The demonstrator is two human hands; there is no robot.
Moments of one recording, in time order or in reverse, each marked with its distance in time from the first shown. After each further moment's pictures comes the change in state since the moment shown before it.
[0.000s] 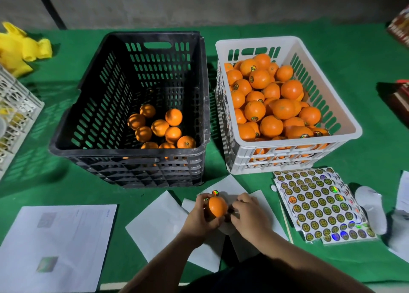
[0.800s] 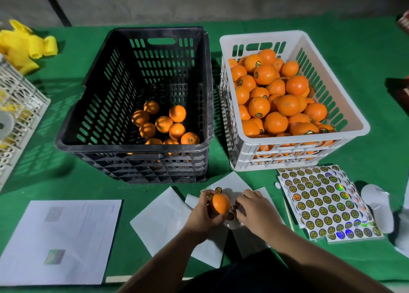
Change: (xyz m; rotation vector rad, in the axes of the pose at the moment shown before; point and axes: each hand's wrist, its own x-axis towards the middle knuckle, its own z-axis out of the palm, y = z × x) left_hand 0.001 -0.003 0.000 0.029 0.010 -0.004; right_hand 0.003 0.016 -0.012 -0.134 -0.022 -0.184
